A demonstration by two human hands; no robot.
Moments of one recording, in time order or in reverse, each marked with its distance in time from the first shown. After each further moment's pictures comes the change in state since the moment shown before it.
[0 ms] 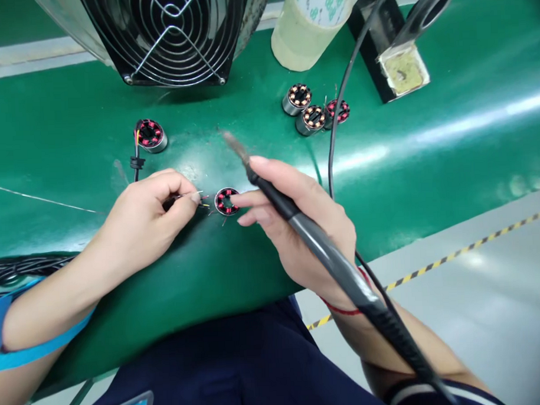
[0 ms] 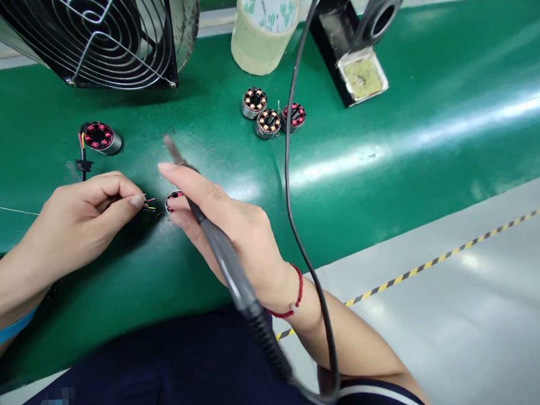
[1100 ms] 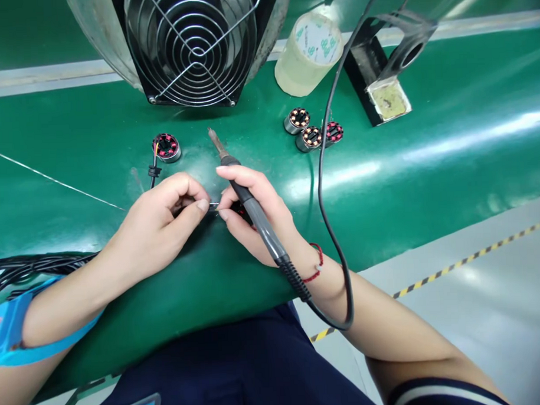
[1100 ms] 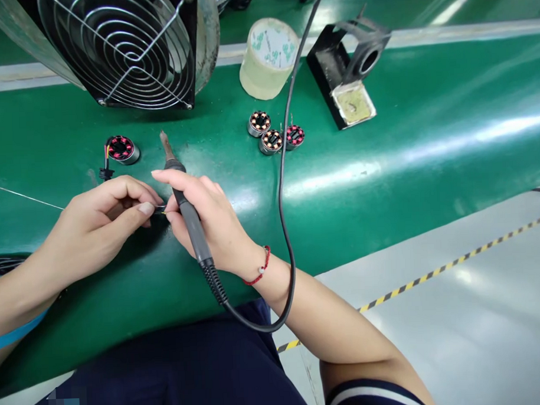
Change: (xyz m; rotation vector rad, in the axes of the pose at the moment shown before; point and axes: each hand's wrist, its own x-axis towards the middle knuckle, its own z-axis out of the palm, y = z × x) left_hand -0.007 0.000 -0.003 -0.183 -0.017 0.012; right_hand 0.020 0.028 0.036 0.011 -0.113 -0.116
